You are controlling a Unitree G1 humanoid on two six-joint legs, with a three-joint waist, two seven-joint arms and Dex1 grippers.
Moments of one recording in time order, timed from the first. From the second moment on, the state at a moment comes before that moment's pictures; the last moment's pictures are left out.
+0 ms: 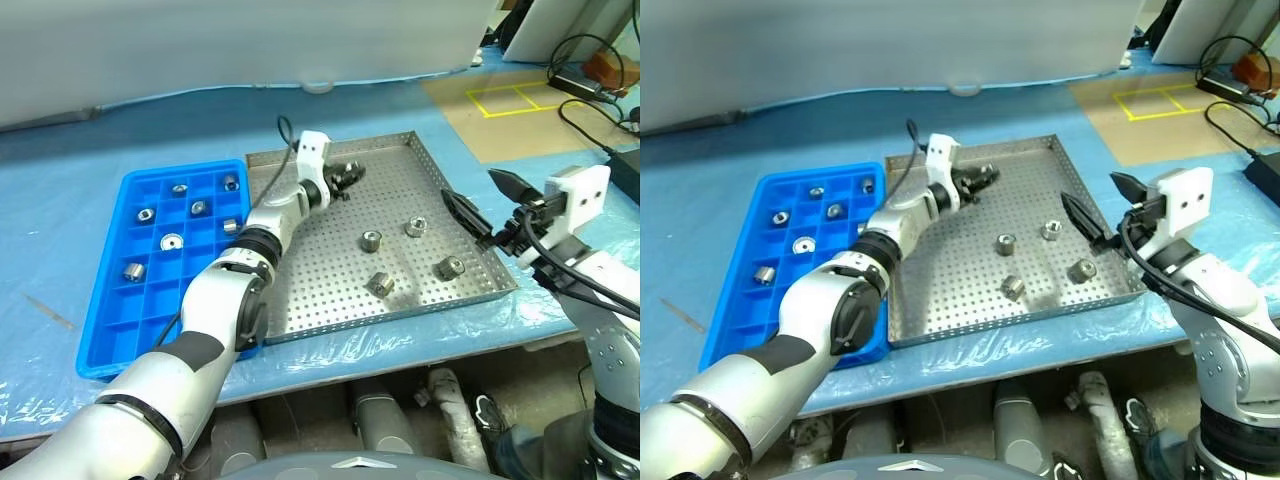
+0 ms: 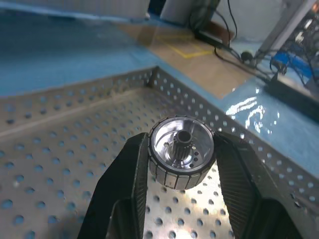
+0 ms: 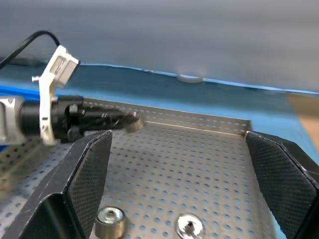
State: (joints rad) left arm -1.16 -0.03 0.25 1.07 -0.22 0.07 -0.61; right arm -0.22 -0.58 -0.33 -0.50 0.62 0.64 0.45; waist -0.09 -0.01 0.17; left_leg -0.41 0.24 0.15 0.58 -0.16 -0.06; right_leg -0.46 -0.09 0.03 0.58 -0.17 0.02
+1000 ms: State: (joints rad) left arm 0.33 0.08 0.17 -0.78 -0.17 0.41 -0.11; right arm -0.89 -0.17 0.14 0.50 0.39 0.22 1.10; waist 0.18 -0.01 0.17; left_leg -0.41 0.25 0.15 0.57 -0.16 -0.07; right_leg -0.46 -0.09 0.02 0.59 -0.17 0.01
